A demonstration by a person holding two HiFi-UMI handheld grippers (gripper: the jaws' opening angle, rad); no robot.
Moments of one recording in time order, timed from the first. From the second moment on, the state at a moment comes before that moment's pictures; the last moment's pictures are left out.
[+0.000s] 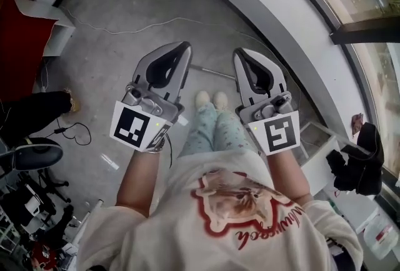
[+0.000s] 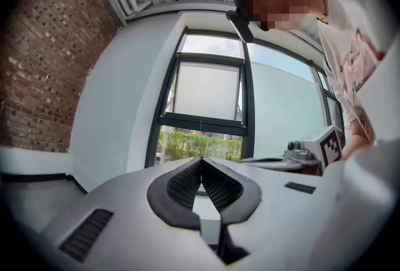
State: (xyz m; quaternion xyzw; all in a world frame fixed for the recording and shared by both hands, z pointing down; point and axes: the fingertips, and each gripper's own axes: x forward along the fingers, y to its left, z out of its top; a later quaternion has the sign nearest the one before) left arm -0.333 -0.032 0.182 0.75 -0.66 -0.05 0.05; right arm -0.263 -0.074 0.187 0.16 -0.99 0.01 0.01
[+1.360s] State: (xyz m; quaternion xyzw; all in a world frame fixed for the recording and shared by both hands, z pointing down) left arm -0.388 -0.003 0.683 0.65 -0.73 -0.02 0.21; right arm -0.293 0.008 0.953 -0.18 -0.88 -0.04 0.44
